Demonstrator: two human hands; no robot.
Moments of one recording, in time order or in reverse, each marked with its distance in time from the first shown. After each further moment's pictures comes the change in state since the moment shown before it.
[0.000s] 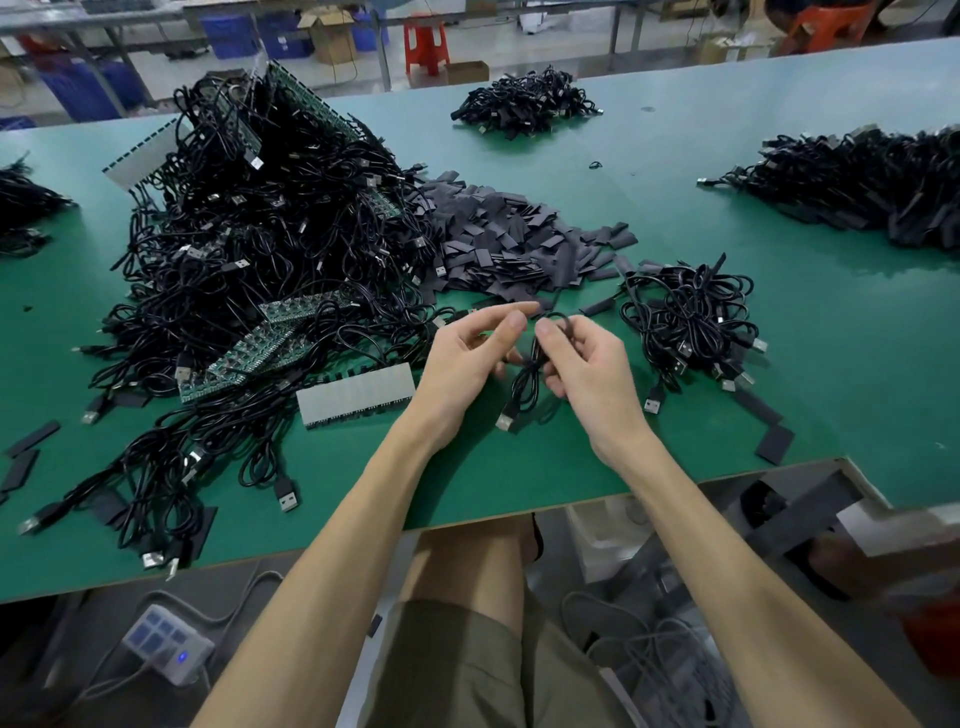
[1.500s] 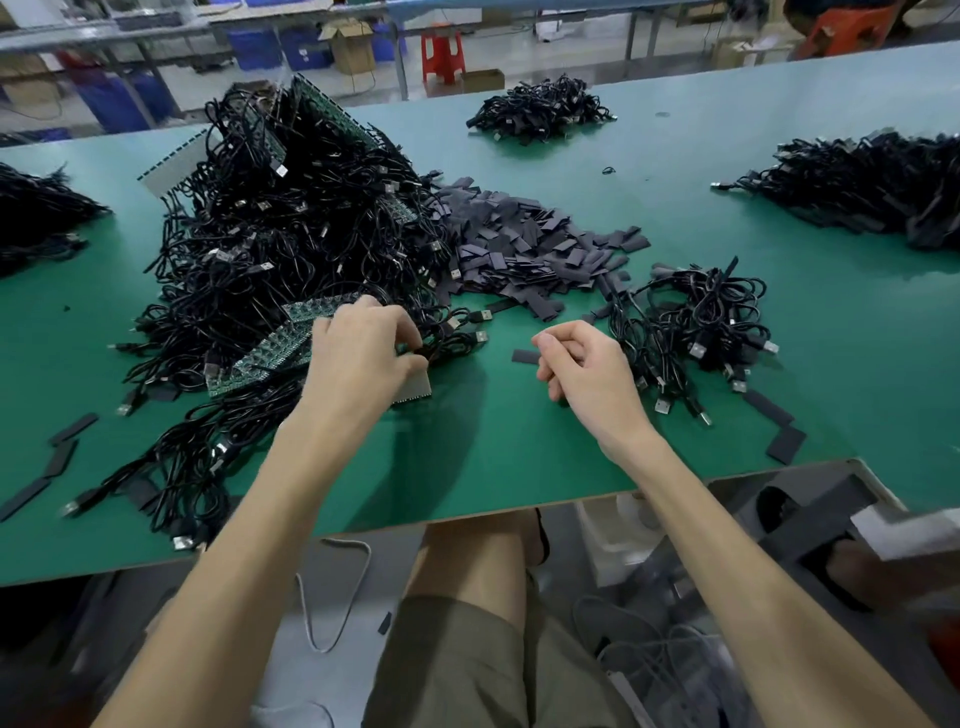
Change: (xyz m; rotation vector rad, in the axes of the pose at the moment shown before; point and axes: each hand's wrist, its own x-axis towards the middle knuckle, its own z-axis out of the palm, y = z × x) left_hand -0.031 0.067 -0.076 1.275 0.207 -0.118; right_hand -0.001 0.001 0.004 -0.219 -0.047 -0.006
